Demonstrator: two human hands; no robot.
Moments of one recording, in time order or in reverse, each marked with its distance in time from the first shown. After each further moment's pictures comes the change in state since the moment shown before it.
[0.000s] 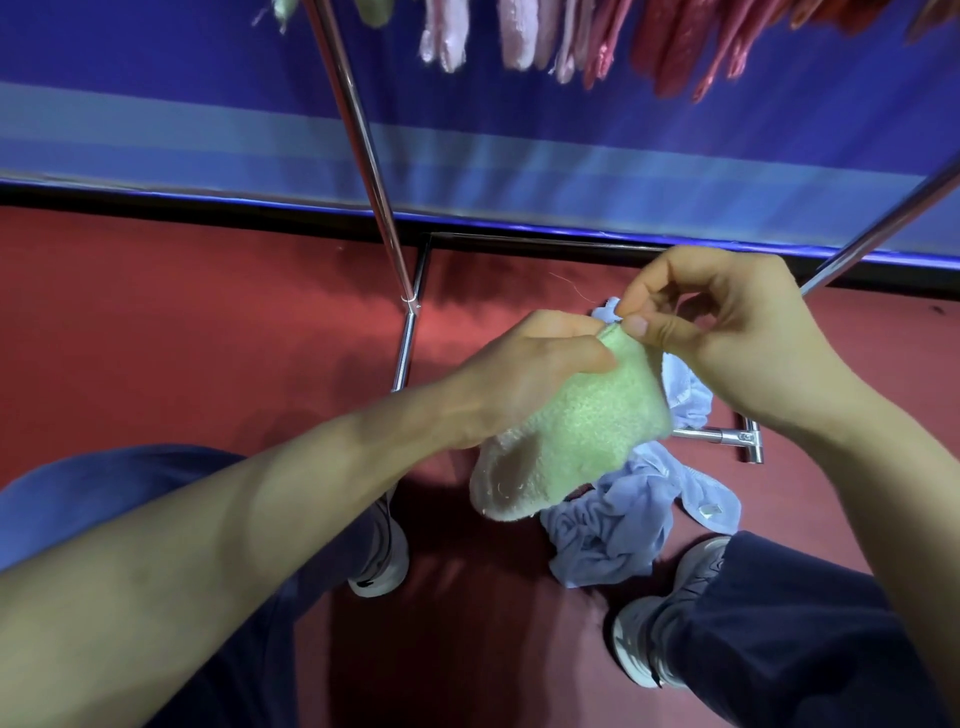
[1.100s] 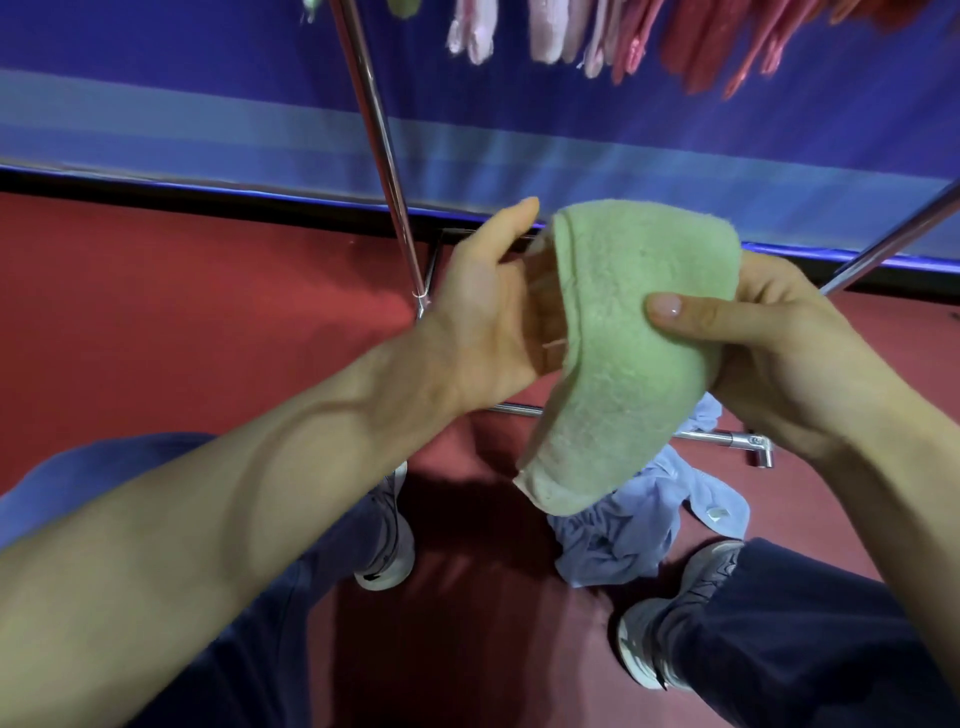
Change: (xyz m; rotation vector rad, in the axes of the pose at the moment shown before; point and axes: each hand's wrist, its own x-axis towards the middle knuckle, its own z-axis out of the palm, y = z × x) left_hand 0.005 0.019 -0.025 -0.757 0.165 -0.251; right_hand -0.009 -0.029 0.007 0.826 -0.111 0.222
